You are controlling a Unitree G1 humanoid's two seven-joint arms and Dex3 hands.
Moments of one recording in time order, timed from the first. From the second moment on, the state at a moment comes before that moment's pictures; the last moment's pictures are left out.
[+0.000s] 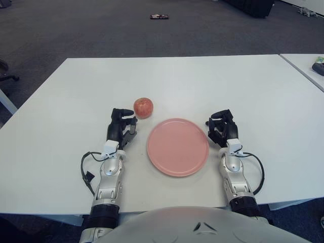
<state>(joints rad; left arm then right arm) 0.14 -0.02 0.05 0.13 0.06 -0.30 0.11 0.05 0.07 0.00 0.31 -0.14 -0.38 -0.26</state>
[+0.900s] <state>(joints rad) 0.11 0.07 0.00 0.18 0.48 -0.32 0.40 0.05 0.07 0.00 0.31 -0.14 -0.39 -0.26</state>
